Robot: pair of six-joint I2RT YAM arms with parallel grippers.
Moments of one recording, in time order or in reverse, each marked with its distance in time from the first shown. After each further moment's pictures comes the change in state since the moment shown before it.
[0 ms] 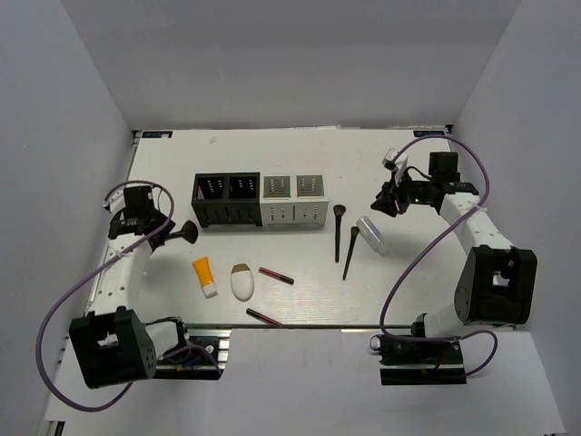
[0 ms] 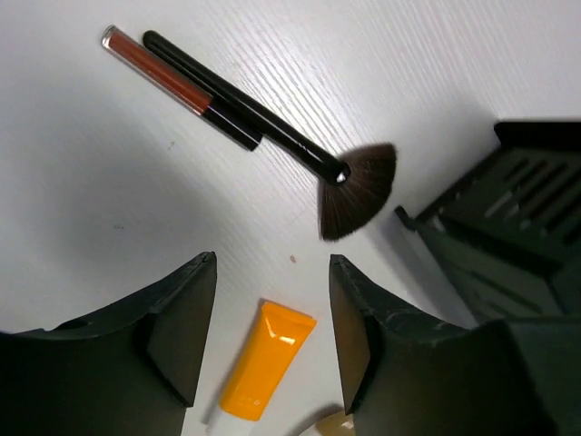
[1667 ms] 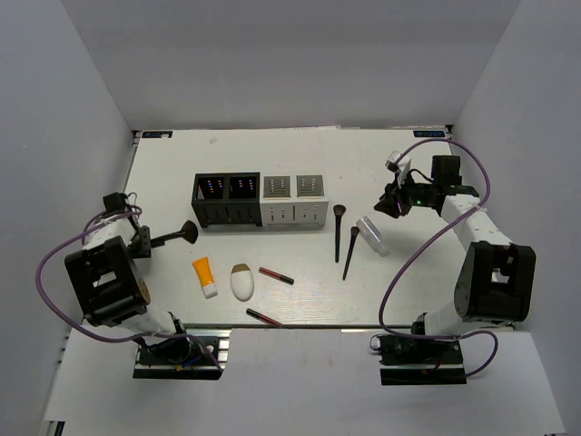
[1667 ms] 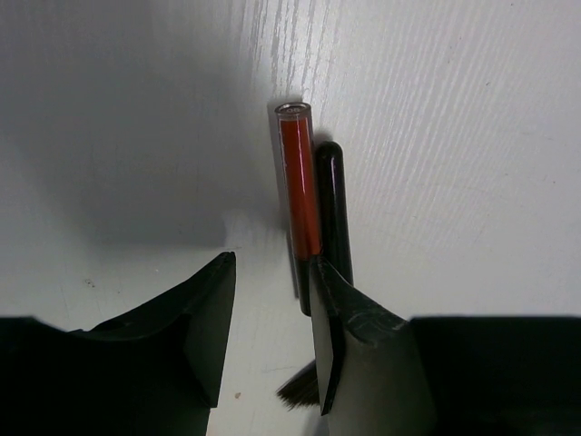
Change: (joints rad) left arm 0.282 0.418 0.037 0.062 0.026 -0.600; right arm -0.031 0.025 -0.034 0.052 0.013 0.008
